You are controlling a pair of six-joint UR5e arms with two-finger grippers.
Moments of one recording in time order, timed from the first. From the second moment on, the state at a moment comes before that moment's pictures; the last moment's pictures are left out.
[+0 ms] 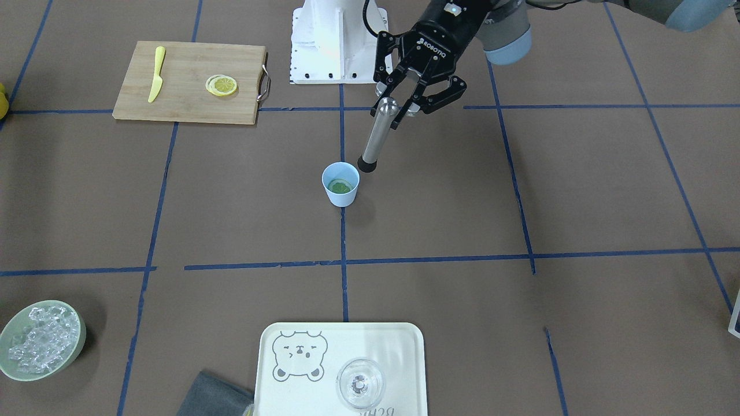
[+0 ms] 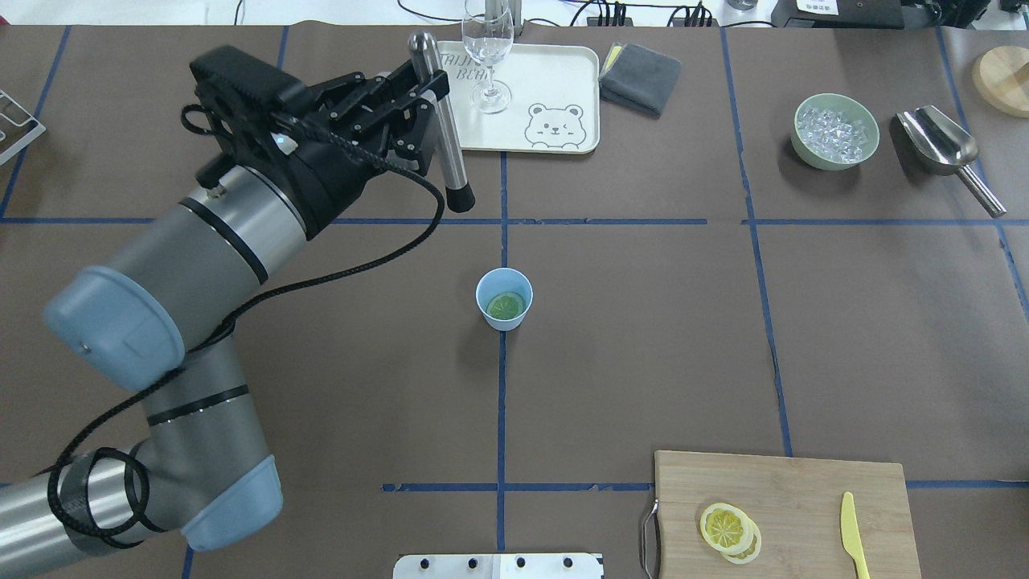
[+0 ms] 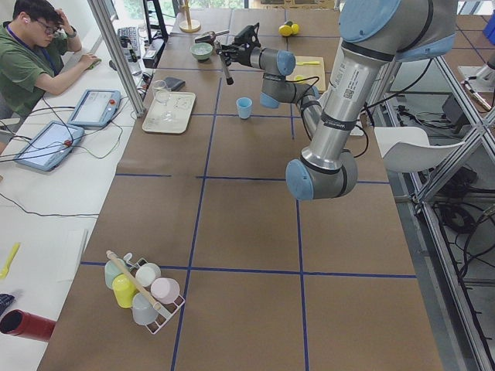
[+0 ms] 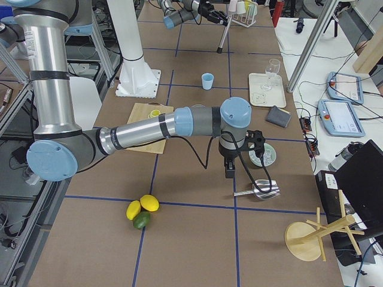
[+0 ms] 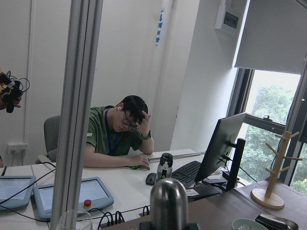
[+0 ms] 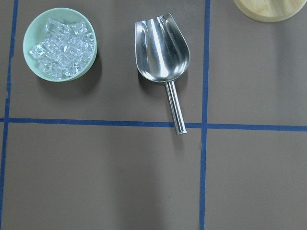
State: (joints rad) left arm -0.43 -2.07 -1.87 -2.68 -0.99 -0.61; right arm 1.61 -1.51 1.79 -1.80 2.41 0.00
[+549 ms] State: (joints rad) left arm -0.30 -2.11 -1.74 -2.73 -0.82 -0.58; right arm 1.62 -1.53 1.79 -1.80 2.41 -0.01
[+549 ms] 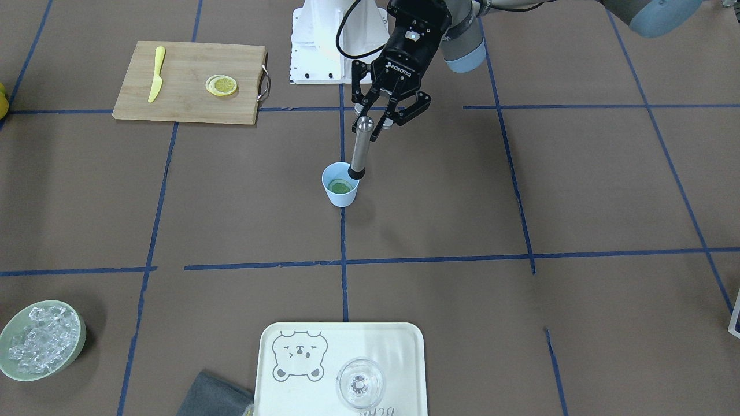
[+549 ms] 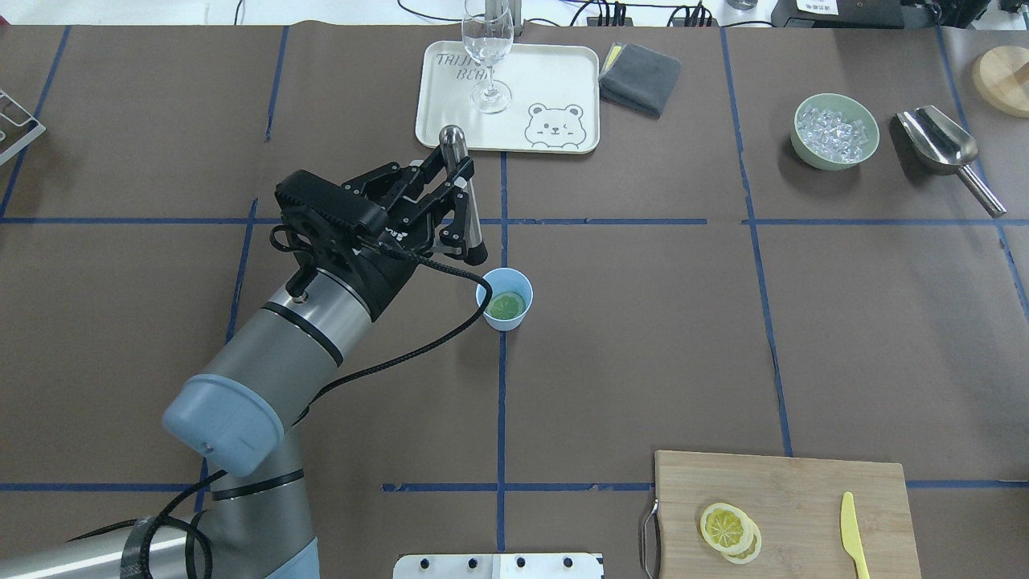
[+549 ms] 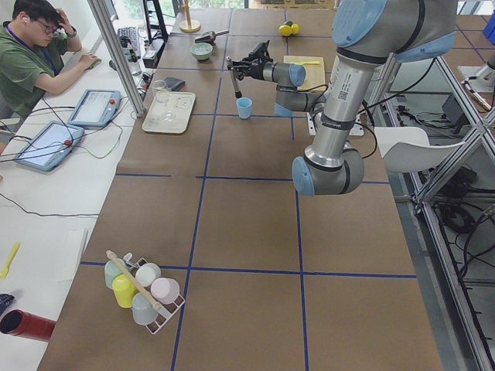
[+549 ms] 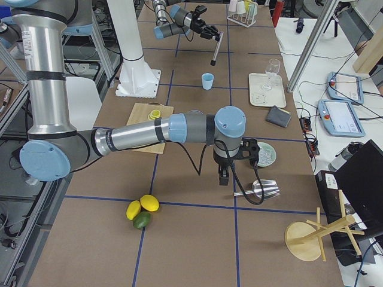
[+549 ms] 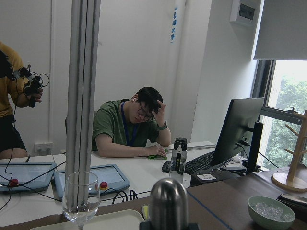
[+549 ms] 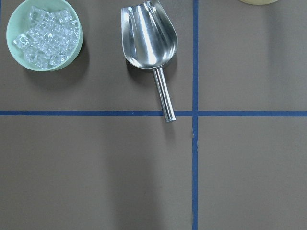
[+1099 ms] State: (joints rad) left arm -0.28 -2.16 -1.65 -2.76 -0.82 -0.59; right arm 1.62 -1.53 1.79 -1.80 2.41 0.00
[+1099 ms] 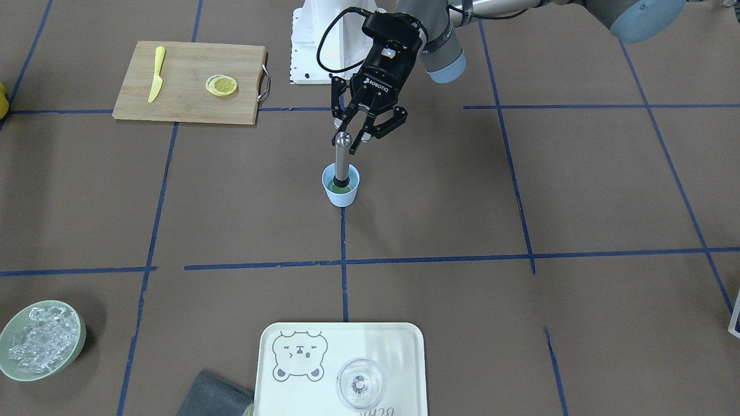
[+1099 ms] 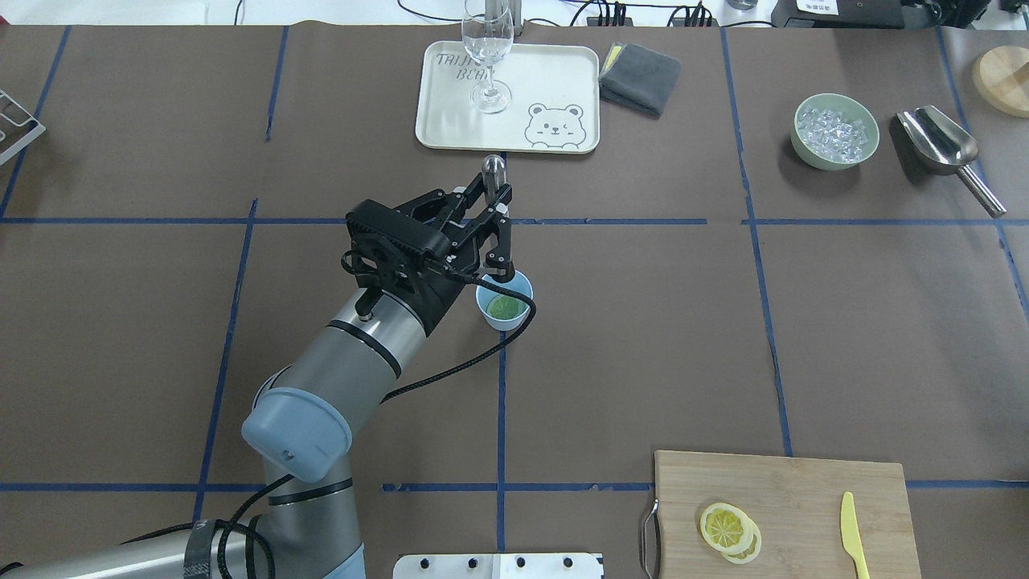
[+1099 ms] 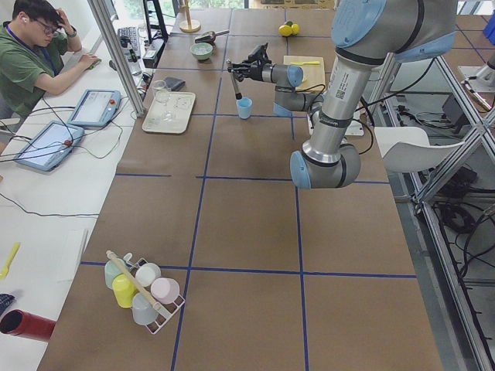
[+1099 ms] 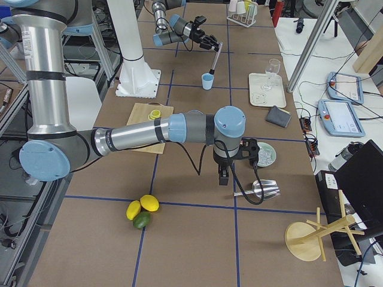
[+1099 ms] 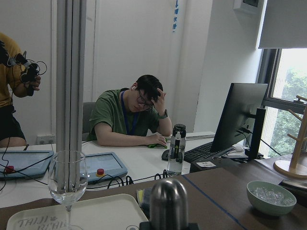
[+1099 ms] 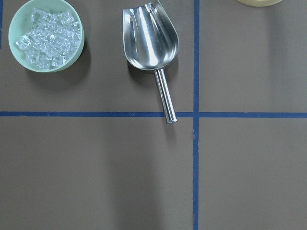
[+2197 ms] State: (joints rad) left arm -0.26 -2.17 -1.59 -2.77 -0.82 -0.59; right arm 1.62 -1.52 1.80 -1.79 2.41 0.00
